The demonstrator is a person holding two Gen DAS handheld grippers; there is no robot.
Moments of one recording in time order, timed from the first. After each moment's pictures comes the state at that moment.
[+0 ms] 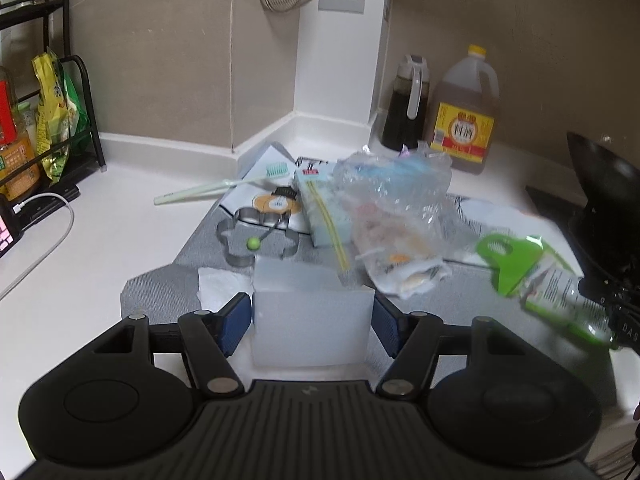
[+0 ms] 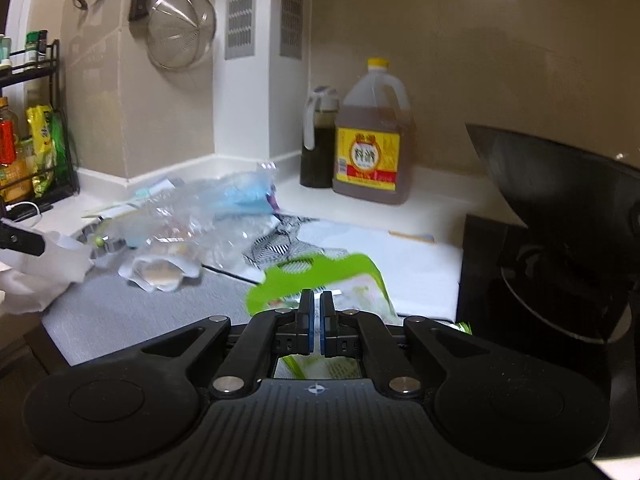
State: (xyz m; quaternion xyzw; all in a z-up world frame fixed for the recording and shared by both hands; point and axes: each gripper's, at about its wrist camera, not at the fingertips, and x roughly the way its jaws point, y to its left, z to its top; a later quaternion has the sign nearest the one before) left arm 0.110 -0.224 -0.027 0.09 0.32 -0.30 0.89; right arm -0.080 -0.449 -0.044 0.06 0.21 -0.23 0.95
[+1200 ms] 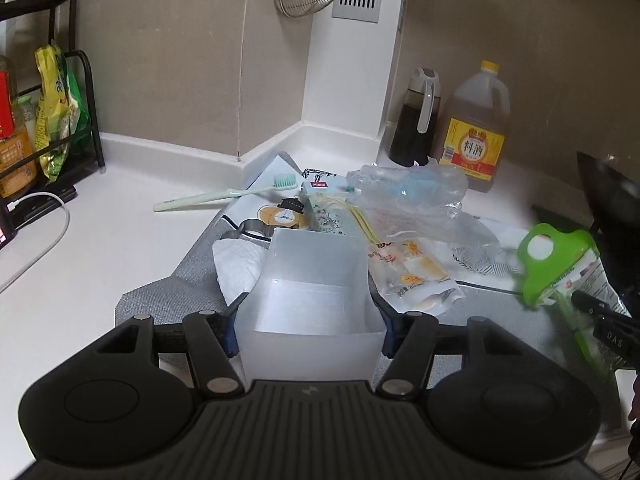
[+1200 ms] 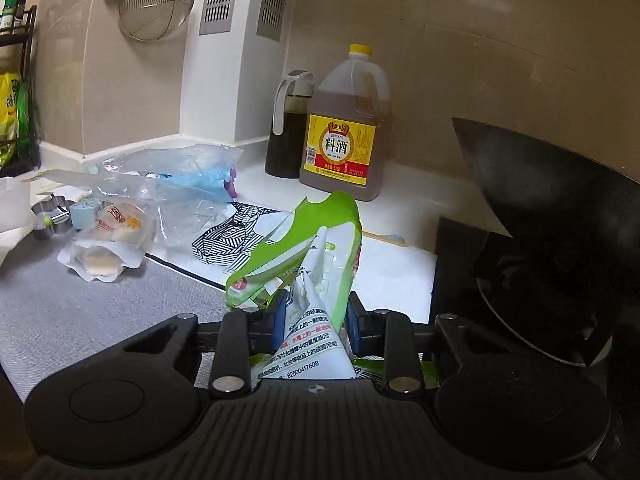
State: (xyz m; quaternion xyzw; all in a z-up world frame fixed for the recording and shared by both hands) left arm 0.130 -0.226 -0.030 0.06 0.31 -0.30 0.90; right arm -0.056 -0.472 -0.056 0.02 0.23 -0.27 0.93
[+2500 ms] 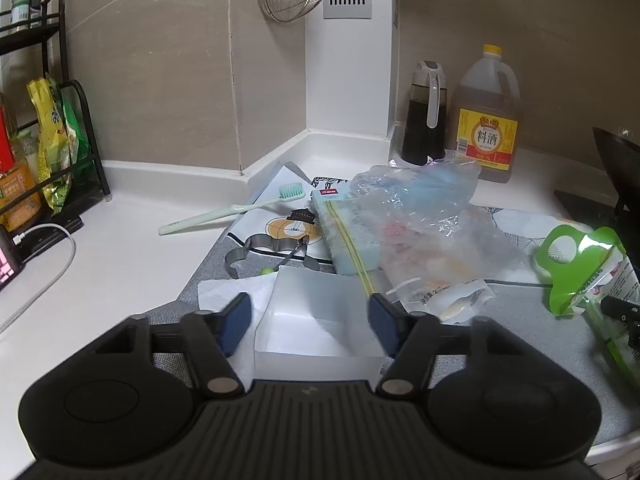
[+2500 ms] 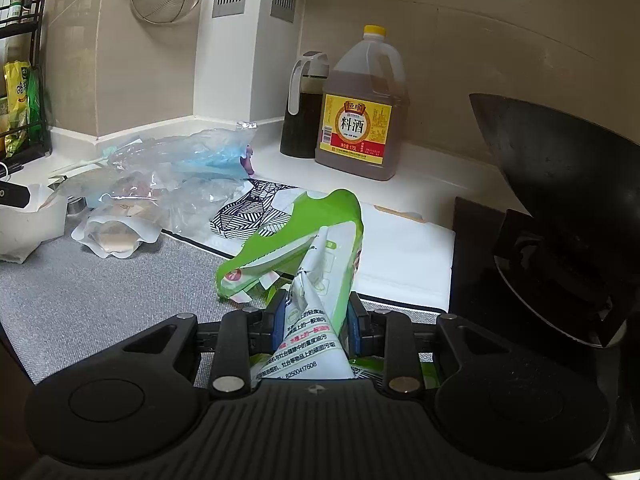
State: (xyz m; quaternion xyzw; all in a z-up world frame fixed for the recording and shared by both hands) left arm 0.135 -0.247 -0.046 0.11 0.27 -0.28 0.91; right arm -0.055 -0.468 -0.066 0.02 0.25 -0.26 0.93
